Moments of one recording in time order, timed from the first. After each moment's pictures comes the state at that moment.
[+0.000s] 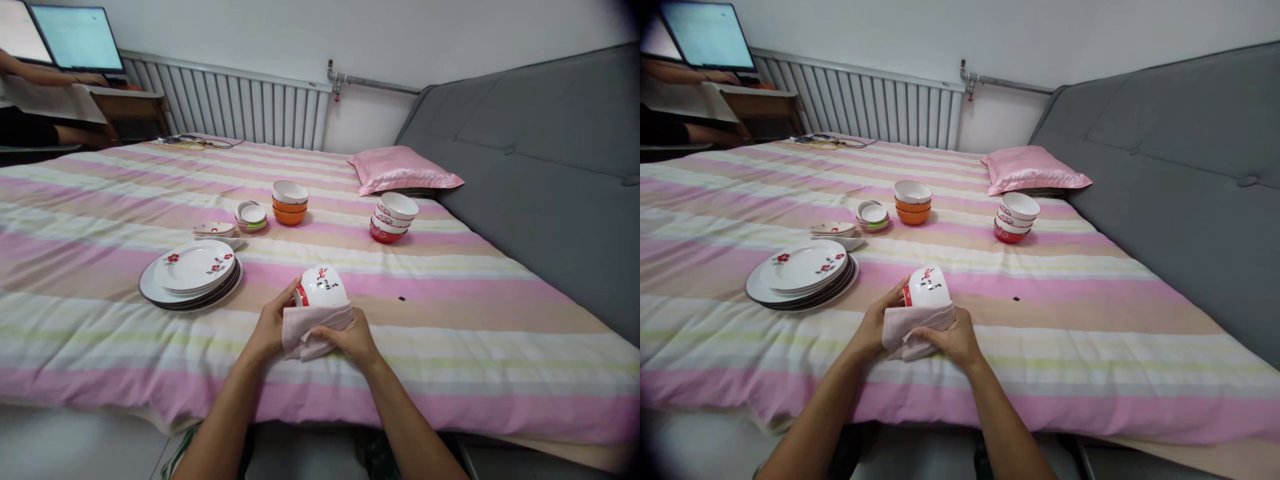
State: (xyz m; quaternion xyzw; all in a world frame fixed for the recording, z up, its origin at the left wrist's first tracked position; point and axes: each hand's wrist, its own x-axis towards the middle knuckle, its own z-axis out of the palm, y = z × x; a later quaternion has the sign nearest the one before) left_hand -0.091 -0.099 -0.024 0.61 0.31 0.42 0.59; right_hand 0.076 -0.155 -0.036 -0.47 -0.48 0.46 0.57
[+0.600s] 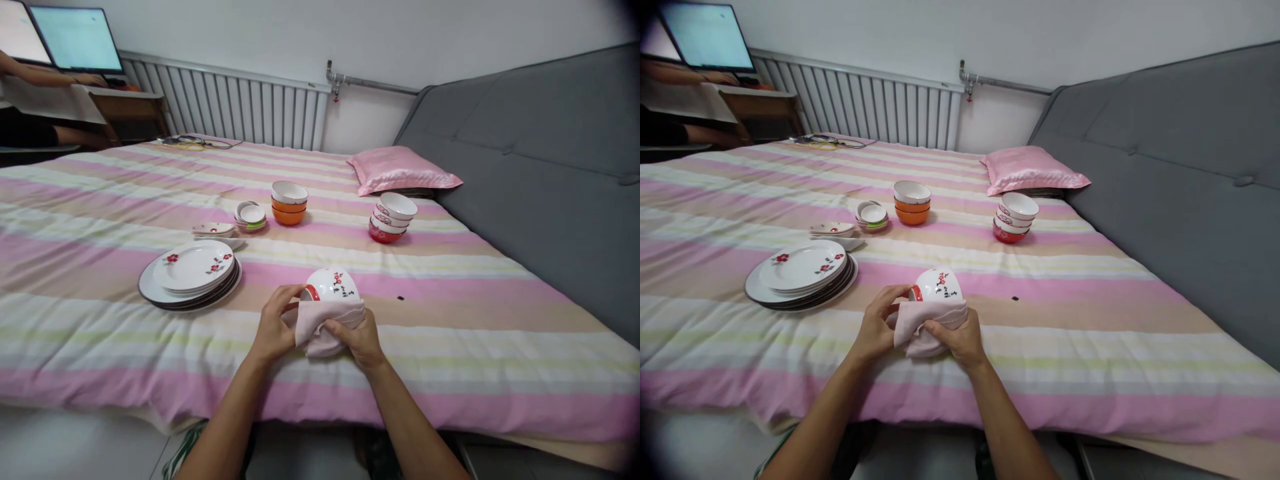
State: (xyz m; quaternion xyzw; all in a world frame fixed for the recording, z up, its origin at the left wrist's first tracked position) left_hand -0.086 -0.103 -0.023 0.72 0.32 0.48 0.39; right_hand 0.084 -0.160 -0.038 -0.44 -0.44 0.46 0.64
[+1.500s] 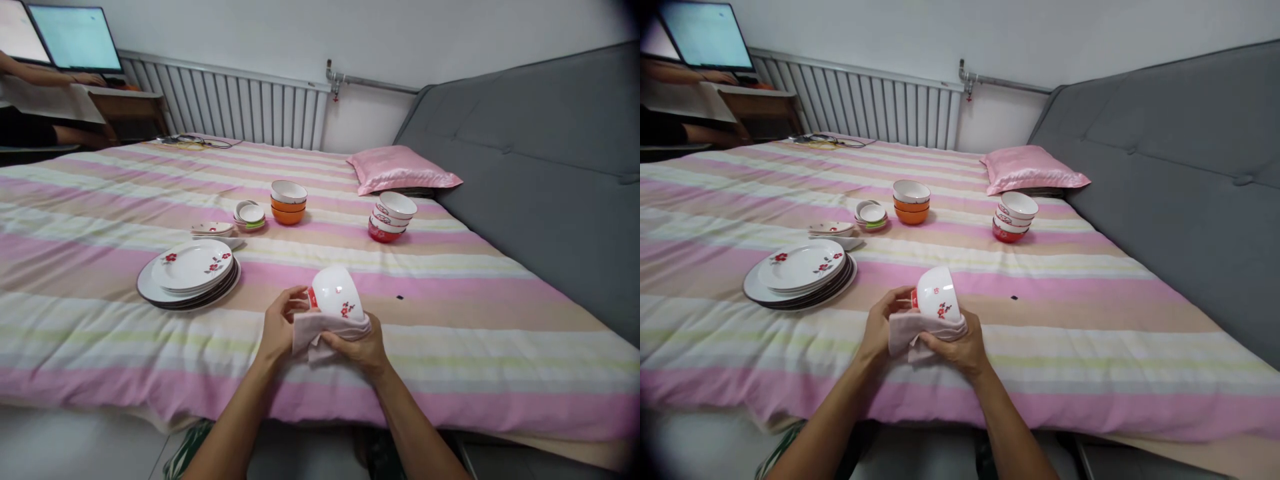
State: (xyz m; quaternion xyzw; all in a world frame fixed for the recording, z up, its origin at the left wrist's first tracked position) left_hand -0.069 -0.111 -0.026 0.57 0.40 0.48 0.54; right_hand 0.085 -0.173 -0.027 -0.48 -0.50 0.40 0.60
